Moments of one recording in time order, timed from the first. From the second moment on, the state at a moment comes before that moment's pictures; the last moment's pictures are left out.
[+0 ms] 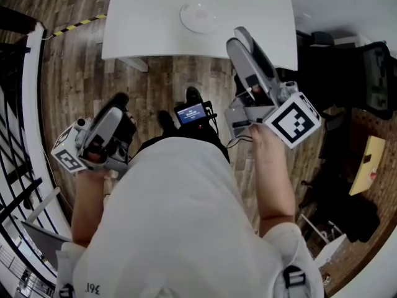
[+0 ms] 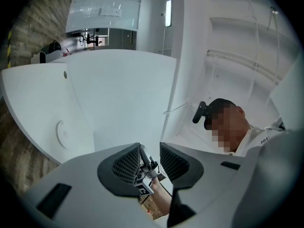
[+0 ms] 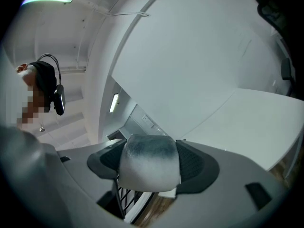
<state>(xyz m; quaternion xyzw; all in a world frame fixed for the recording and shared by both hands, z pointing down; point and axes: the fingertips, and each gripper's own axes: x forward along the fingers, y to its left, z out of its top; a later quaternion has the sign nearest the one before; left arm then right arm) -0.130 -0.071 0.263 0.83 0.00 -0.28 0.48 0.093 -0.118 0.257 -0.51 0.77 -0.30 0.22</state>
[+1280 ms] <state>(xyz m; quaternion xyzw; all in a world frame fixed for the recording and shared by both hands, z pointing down) -0.012 -0.186 0.340 0.83 -0.10 -0.23 0.50 0.172 -0.252 0.399 -0.49 0.77 -0.39 0.08</state>
